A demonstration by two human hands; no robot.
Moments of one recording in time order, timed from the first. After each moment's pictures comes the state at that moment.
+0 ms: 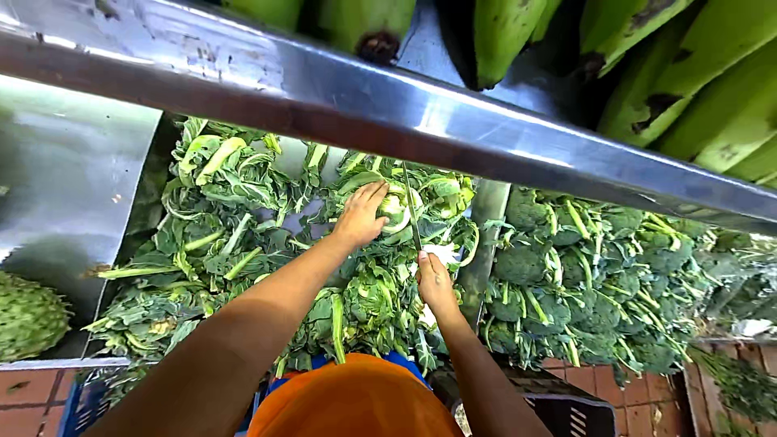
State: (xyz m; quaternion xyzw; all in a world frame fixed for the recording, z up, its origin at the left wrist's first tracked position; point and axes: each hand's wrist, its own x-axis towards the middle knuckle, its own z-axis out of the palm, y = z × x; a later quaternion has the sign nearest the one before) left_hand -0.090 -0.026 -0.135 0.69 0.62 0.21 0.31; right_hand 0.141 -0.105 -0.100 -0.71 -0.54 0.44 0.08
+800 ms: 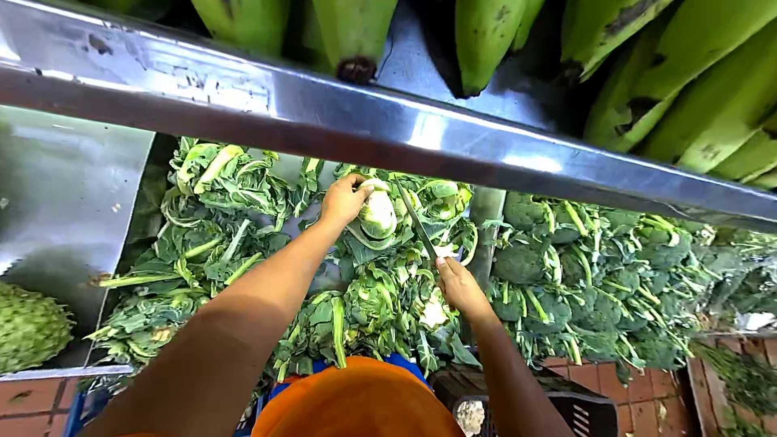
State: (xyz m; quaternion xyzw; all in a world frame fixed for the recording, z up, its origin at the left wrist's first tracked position) left_hand -0.121 0.005 -0.129 0.47 0.72 0.30 0.41; right_hand 0.188 -0.086 -0.069 -0.70 -0.55 0.47 -0.03
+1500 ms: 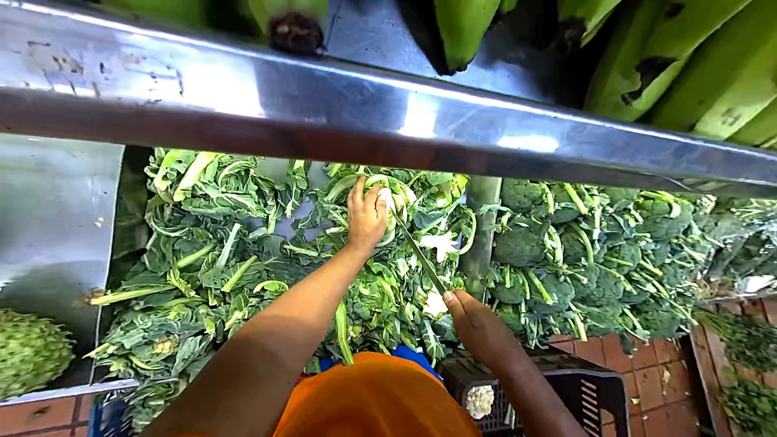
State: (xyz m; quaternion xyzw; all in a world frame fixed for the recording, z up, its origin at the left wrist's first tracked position) left_hand -0.039 -0.027 -0.171 0.54 0.70 0.37 0.28; right_hand 0.170 -0.150 0.017 -0.71 -0.55 0.40 -0.17
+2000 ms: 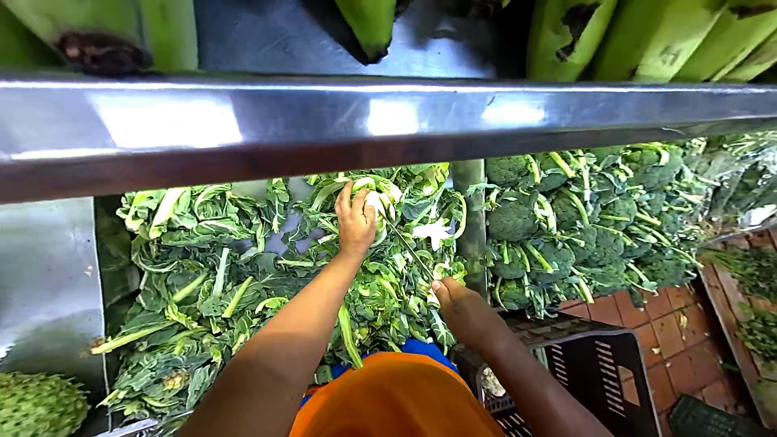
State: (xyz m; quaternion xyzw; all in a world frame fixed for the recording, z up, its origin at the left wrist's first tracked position) left_hand -0.033 -0.031 -0.180 0.59 0.67 0.38 0.25; right_hand 0.147 -0.153 0.021 -0.73 -0.53 0.40 -0.19
